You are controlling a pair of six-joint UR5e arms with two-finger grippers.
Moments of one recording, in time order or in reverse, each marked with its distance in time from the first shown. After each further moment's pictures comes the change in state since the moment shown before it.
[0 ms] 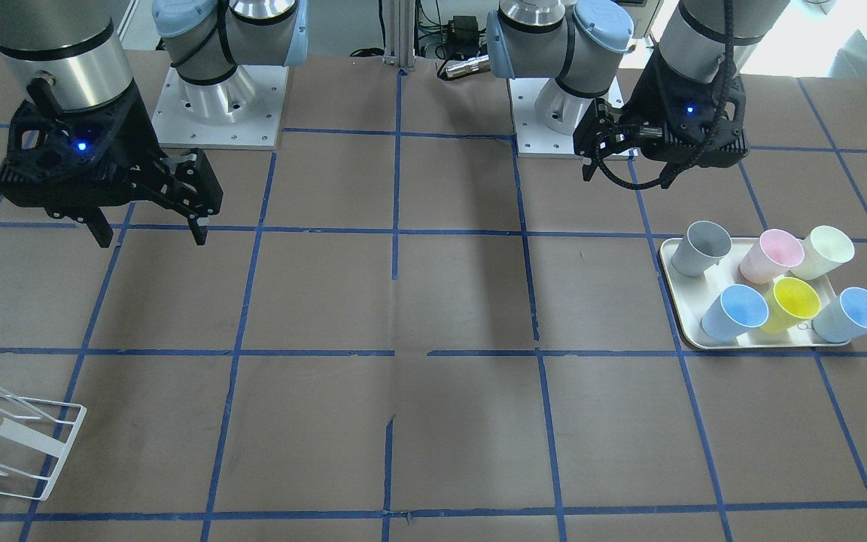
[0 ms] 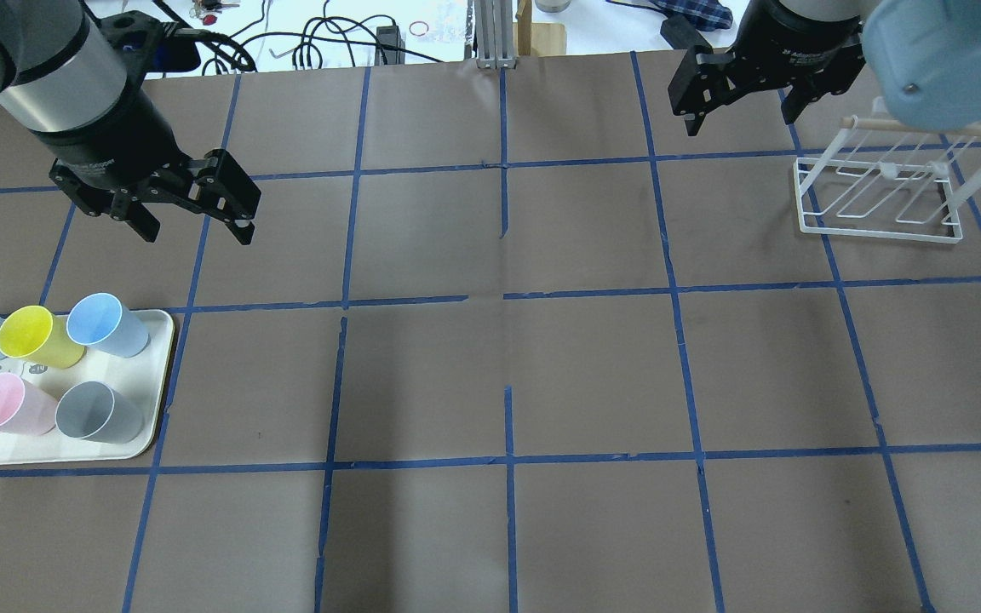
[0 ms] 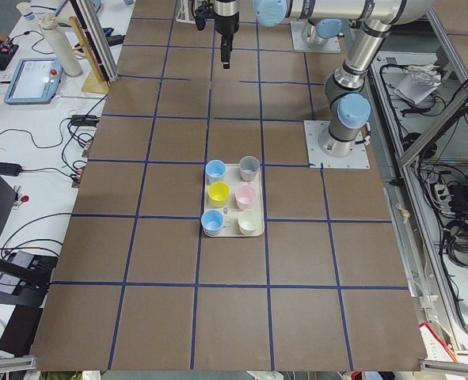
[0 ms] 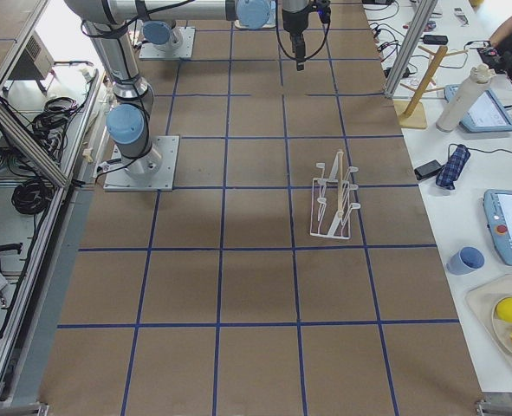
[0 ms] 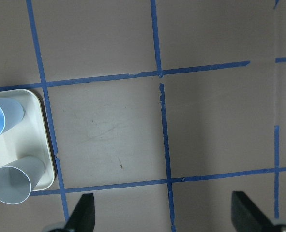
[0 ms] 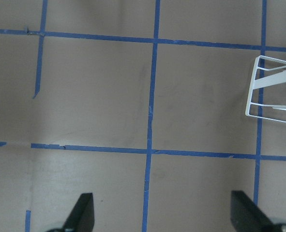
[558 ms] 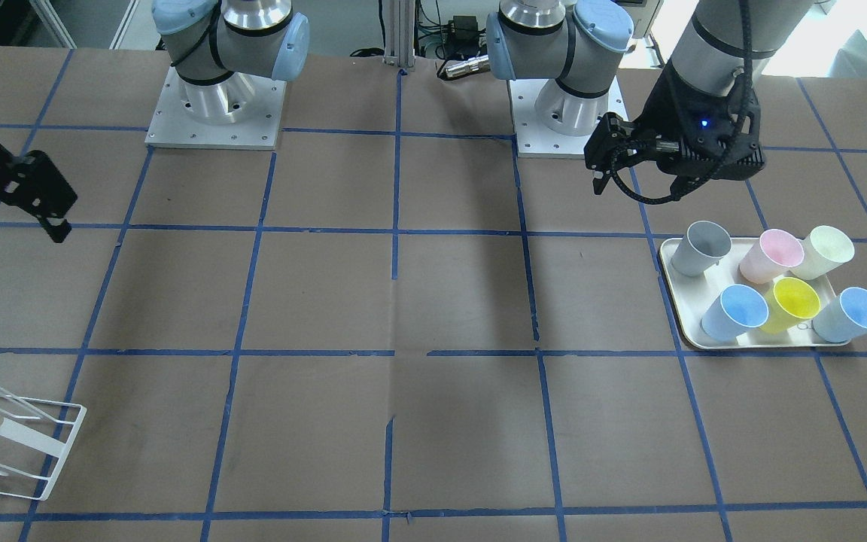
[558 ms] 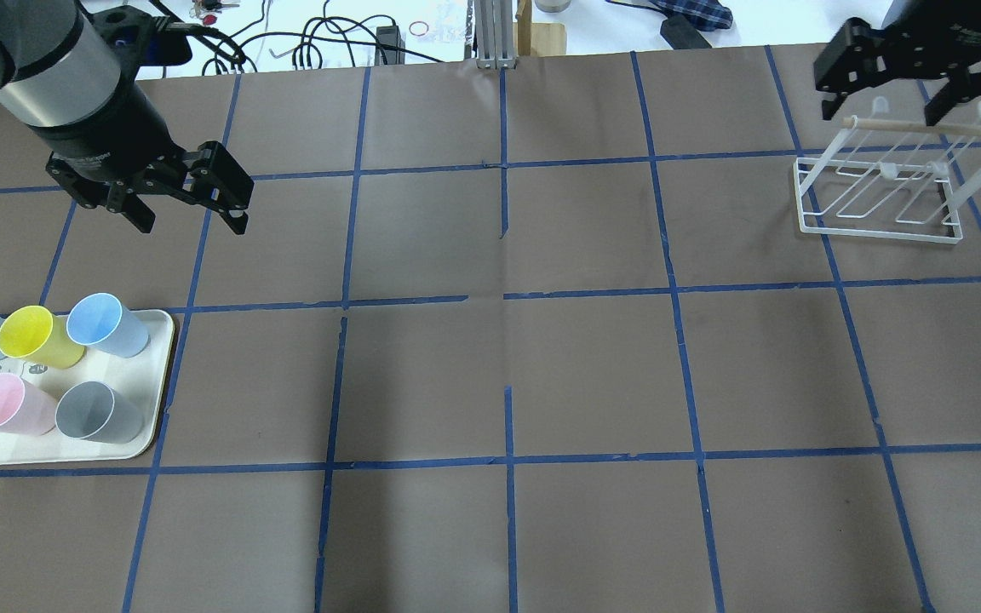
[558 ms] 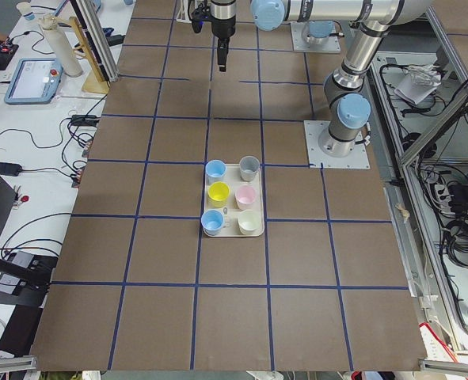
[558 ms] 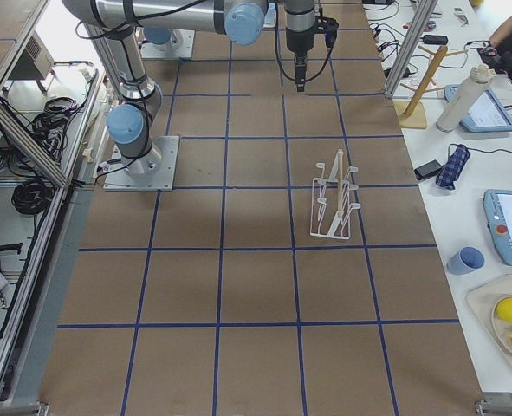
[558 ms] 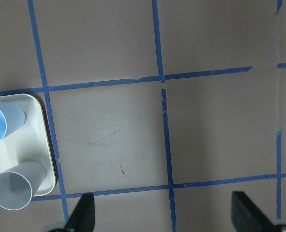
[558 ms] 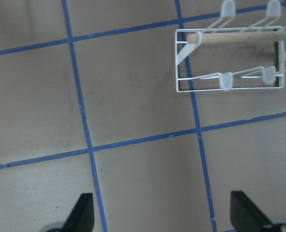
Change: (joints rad) left arm 0.037 -0.016 -0.003 0.039 0.000 0.014; right arm -0.263 -0.030 0.000 0.089 0.007 -0.004
